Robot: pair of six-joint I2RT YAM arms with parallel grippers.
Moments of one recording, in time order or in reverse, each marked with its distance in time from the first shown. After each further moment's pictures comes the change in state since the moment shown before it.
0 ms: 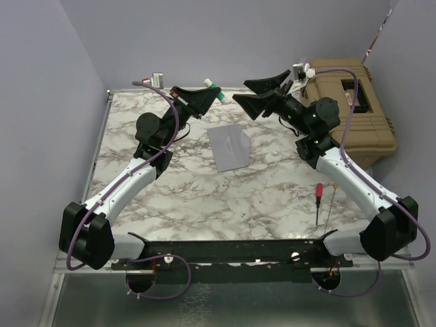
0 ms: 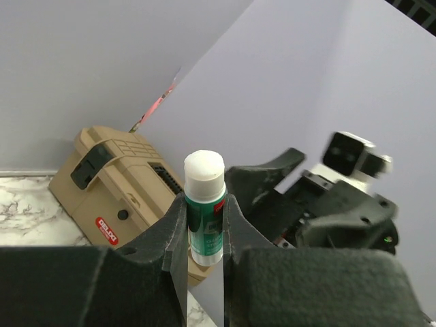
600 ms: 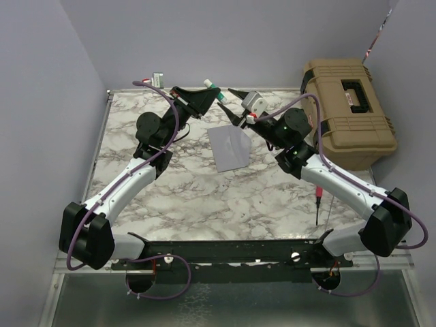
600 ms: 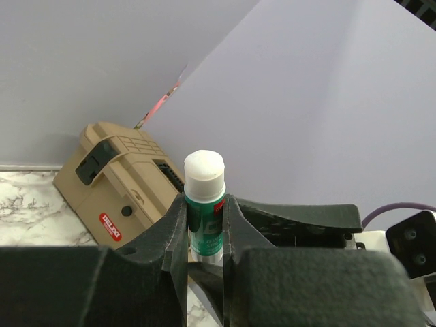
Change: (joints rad) left arm 0.000 0.000 0.000 -0.032 -0.005 -0.003; right arm 0.261 0.019 -0.025 -0.101 0.272 -1.056
